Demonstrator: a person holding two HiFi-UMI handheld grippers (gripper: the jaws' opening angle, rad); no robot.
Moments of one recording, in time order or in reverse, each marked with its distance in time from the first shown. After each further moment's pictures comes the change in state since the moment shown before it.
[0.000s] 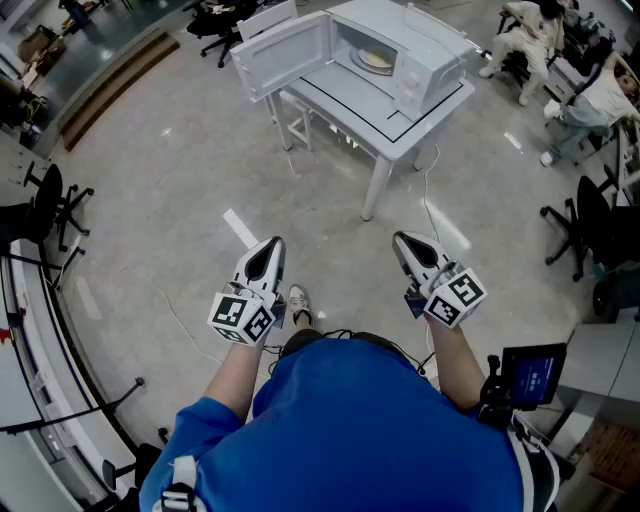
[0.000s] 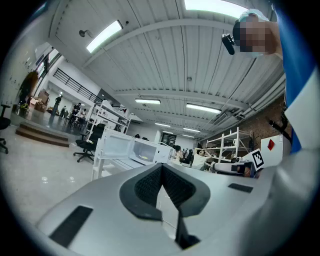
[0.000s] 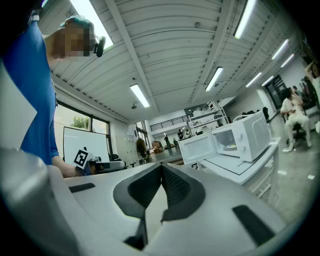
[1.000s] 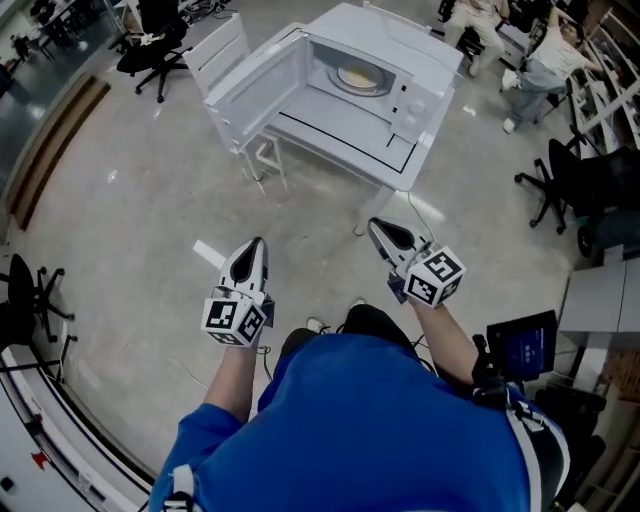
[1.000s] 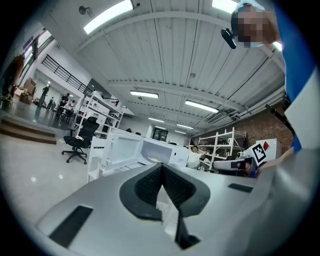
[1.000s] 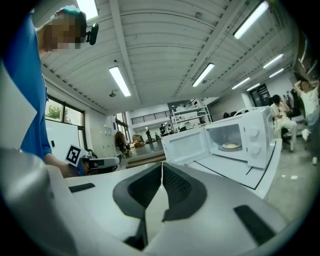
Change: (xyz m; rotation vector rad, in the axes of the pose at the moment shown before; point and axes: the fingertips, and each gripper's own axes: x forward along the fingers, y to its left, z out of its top) left arm 0.125 0.216 0.057 0.005 0.081 -0.121; right arm 0.231 -0.053 0.017 0.015 0.068 -0.239
